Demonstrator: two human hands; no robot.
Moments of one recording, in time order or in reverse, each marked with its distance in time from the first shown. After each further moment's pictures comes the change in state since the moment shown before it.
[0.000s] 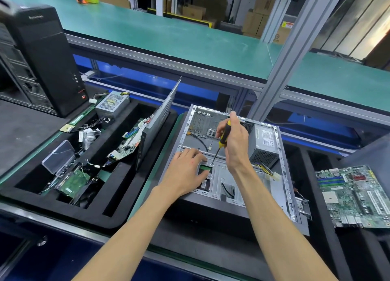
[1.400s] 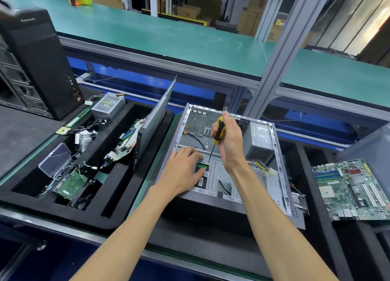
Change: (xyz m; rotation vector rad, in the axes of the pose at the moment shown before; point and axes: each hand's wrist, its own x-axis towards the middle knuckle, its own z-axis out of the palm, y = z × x) left_hand -0.001 0.005 -0.004 0.013 -0.005 -0.009; right_hand -0.004 0.003 -0.006 0.122 -0.087 0.017
